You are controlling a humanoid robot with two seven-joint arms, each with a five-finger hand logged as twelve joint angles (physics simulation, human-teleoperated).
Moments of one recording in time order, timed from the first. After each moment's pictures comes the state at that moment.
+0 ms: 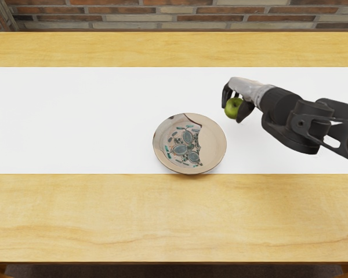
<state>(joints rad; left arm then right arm) -0.01 0.00 -0.04 -0.21 0.01 0.02 0.06 1.15 -0.51 0.17 1.41 -1.20 -0.06 -0.61</state>
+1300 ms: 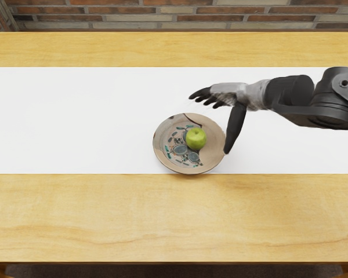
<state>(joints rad) -0.01 0.00 -0.04 -0.21 0.01 0.02 0.06 1.09 -0.59 0.50 1.51 -0.77 0.32 -0.61</state>
